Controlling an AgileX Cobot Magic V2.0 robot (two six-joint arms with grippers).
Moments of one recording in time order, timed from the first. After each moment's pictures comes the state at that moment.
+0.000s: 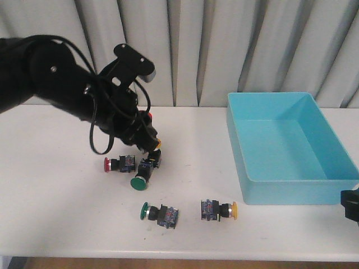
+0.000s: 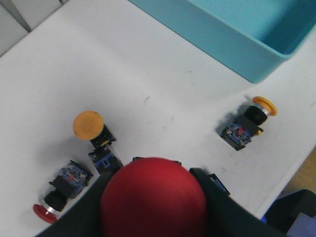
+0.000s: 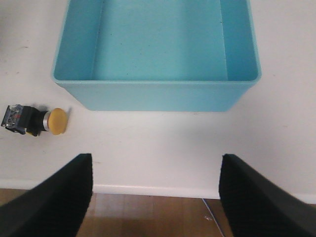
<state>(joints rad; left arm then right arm) -0.49 1.64 -1.41 -0.22 0.78 0.38 -0.07 0.80 -0.62 0.11 0.71 -0.13</state>
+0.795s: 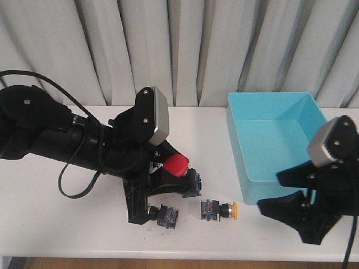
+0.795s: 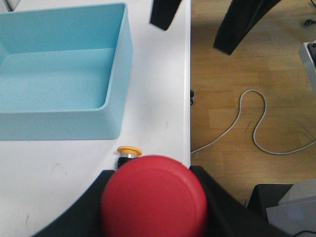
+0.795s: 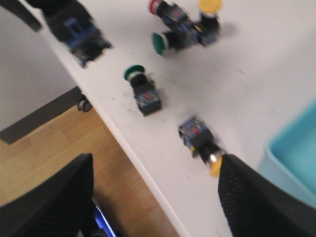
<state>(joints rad) -0.49 1.54 -1.12 -1.04 0.81 1.56 -0.02 1.13 -0.69 0.96 0.93 -1.41</state>
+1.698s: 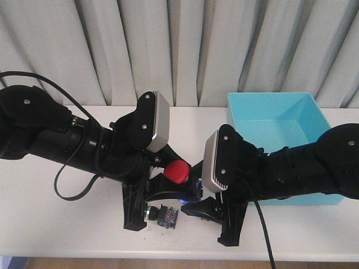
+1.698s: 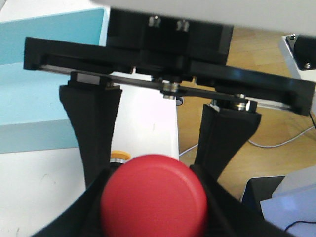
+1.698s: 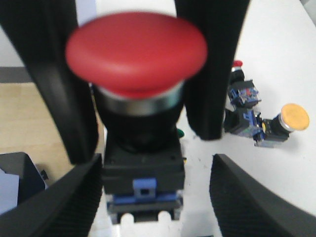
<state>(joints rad) -0.49 1.54 -1.12 -1.04 0.86 1.61 0.41 1.43 -0.85 1.09 0.67 -1.81</state>
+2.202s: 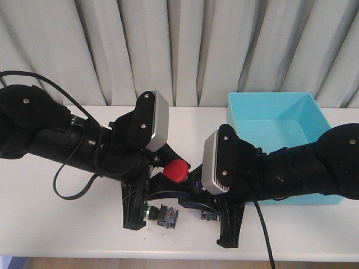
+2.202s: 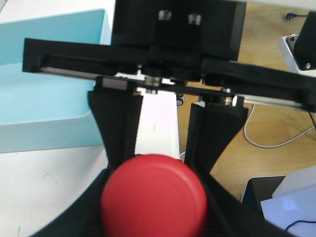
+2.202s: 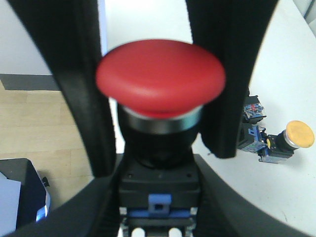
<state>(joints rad) -0.49 1.54 -1.12 -1.04 0.86 1.61 0.41 1.43 -0.85 1.13 0.70 -1.87</state>
